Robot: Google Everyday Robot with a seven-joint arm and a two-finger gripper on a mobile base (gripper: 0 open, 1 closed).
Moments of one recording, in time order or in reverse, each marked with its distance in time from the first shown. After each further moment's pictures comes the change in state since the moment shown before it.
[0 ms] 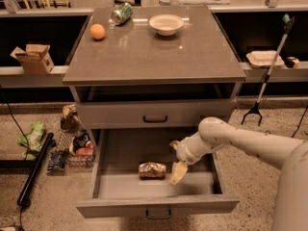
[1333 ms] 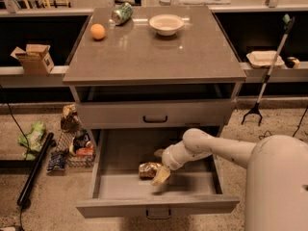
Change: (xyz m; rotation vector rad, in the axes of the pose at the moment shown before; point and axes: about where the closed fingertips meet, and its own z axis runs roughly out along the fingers) arm -0.005 -0.022 0.099 -0.017 -0.090 0.000
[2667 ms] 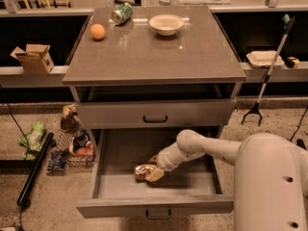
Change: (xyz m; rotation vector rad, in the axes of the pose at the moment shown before) arm 0.002 0.002 0.031 -0.057 0.007 -0.004
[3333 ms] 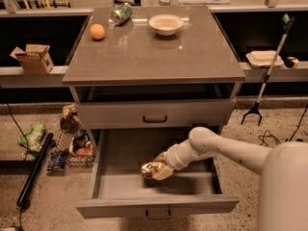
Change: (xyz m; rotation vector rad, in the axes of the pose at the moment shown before) arm -0.013 0.012 -0.045 0.015 -0.059 -0.064
